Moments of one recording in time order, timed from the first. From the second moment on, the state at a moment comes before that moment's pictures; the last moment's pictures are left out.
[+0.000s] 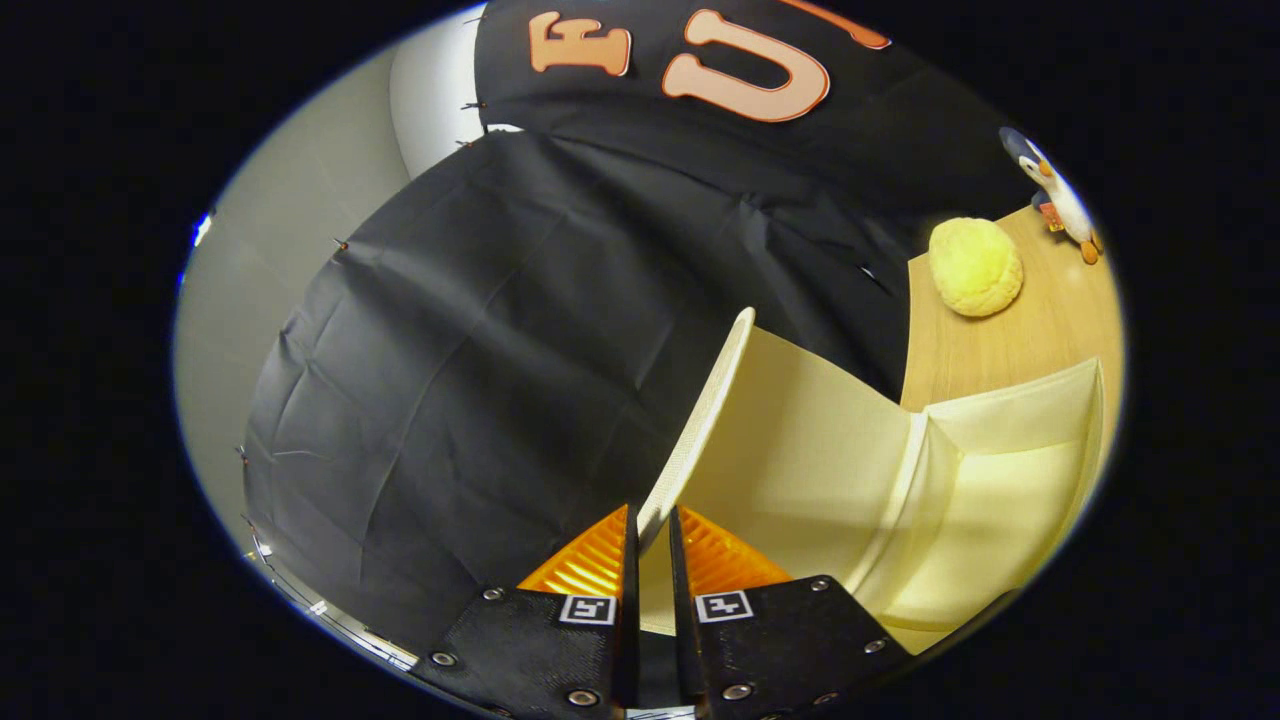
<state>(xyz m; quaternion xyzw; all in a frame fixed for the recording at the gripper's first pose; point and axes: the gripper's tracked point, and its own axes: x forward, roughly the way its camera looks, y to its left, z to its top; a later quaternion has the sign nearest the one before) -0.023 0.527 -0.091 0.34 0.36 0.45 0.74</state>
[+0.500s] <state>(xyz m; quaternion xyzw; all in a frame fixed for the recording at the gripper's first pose) 0.011 0.476 -0.120 0.26 0.33 0.37 0.83</state>
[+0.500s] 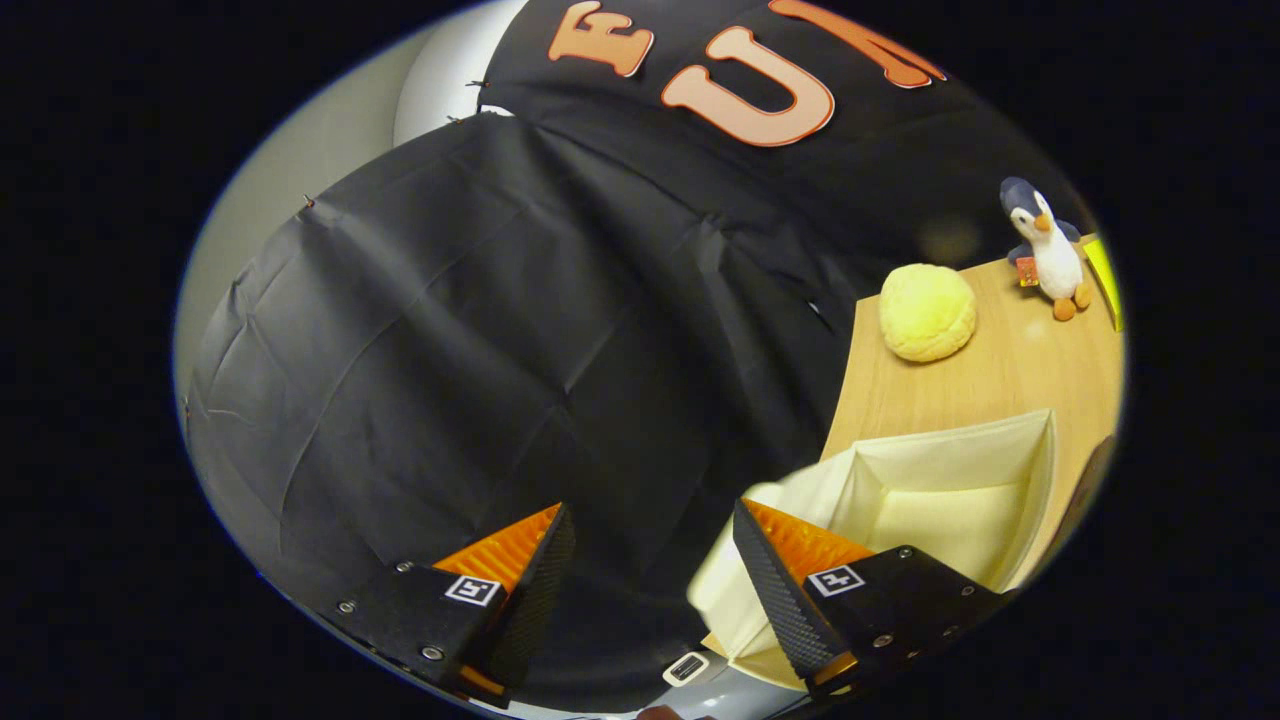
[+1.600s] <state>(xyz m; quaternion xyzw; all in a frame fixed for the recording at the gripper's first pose) 0.006 0.127 -0.323 0.03 0.41 0.11 0.90</state>
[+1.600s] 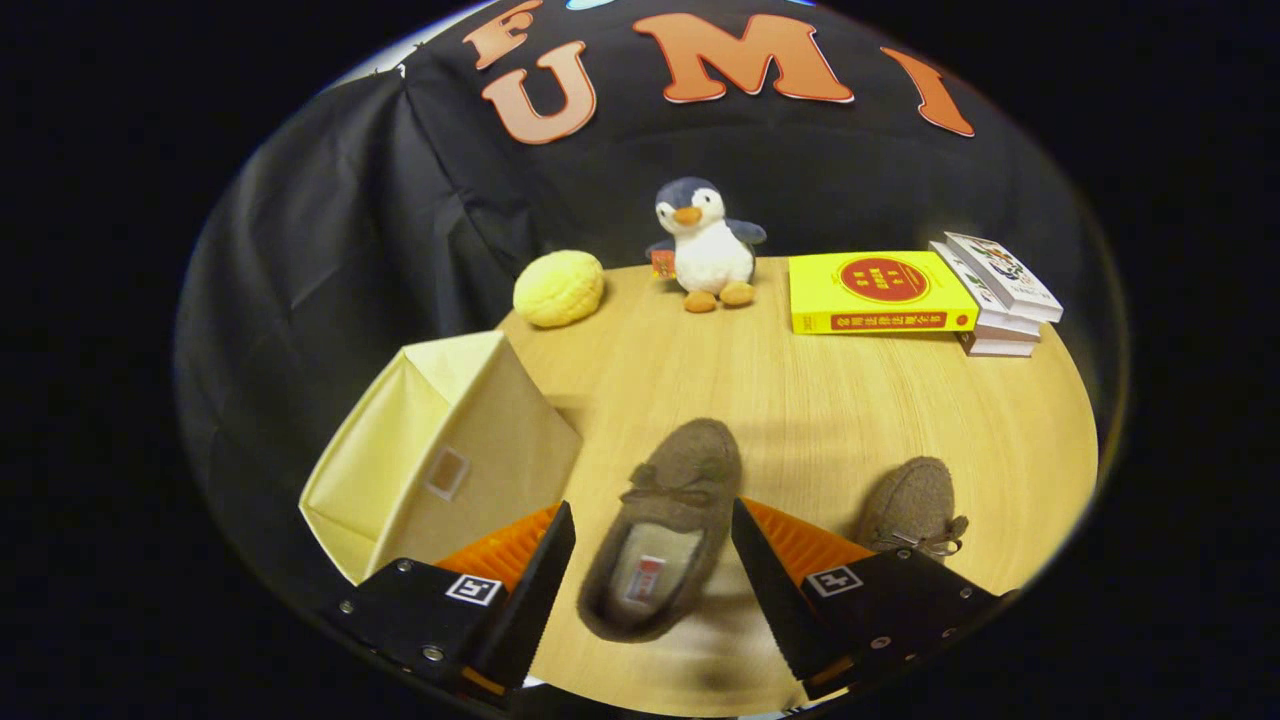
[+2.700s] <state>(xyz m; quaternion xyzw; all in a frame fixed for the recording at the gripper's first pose) 0.051 0.110 -0.387 0.02 0.43 0.02 0.90</state>
